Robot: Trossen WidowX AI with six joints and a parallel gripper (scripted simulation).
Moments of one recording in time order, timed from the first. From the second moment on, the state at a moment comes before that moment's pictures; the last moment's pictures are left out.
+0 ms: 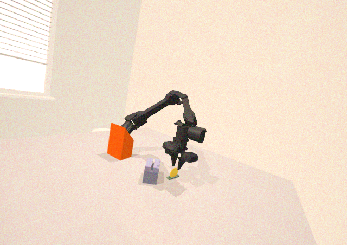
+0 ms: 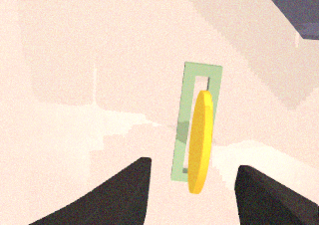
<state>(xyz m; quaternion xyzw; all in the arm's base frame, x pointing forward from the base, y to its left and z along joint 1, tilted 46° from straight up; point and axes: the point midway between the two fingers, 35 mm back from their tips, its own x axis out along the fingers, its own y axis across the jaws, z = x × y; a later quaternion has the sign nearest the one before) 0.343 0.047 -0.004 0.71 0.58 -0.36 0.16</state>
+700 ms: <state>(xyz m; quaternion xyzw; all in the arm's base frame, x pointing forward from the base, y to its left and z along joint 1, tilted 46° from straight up) 0.345 0.071 -0.026 0.71 0.58 -0.36 0.16</state>
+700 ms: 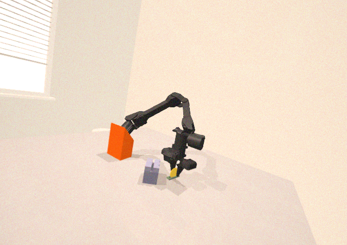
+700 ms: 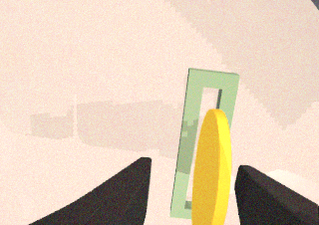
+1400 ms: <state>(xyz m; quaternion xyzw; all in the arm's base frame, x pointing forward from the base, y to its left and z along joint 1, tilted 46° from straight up) 0.342 0.074 -0.031 0.71 0.58 -0.37 0.16</state>
